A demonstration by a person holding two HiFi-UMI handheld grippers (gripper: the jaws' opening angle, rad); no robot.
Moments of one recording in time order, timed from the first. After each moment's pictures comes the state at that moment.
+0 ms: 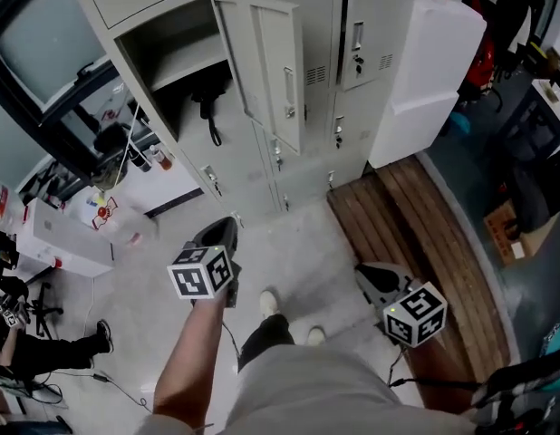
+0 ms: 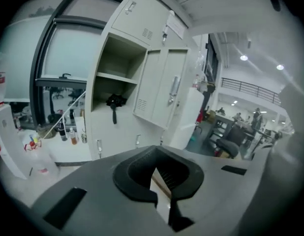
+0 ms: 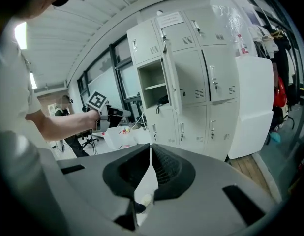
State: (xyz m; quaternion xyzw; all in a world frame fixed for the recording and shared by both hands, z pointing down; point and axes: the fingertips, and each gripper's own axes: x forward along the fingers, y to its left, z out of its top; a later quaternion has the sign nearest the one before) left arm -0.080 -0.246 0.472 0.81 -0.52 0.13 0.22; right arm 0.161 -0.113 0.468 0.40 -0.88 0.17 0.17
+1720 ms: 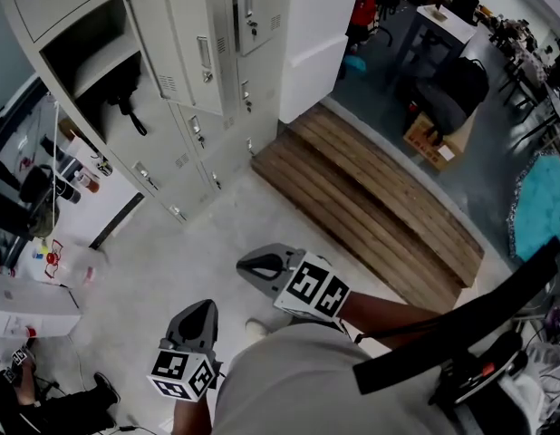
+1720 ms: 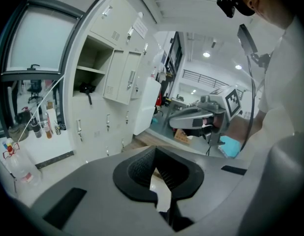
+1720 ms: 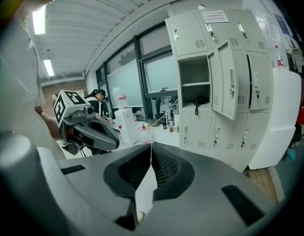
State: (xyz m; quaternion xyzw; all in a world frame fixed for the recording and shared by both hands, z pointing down) left arm -0.137 0.019 0.478 0.91 -0.31 0.18 0.20; right arm -0.066 -0.014 0.451 0.33 -0.92 0.13 0.20
